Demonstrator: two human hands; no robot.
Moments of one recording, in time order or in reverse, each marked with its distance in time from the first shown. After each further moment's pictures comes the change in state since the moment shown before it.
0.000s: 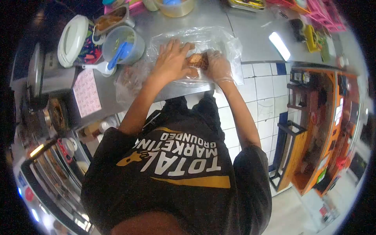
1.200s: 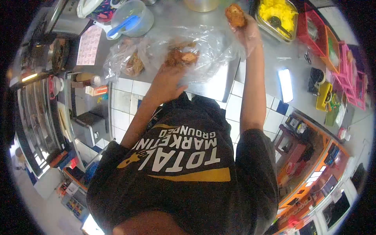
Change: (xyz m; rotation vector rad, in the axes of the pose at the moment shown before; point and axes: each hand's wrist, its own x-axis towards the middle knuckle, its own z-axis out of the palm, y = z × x) left_hand -0.038 0.097 0.059 -0.121 0.098 -0.341; right_hand 0.202 0.113 -0.049 1.952 -0.401 0.204
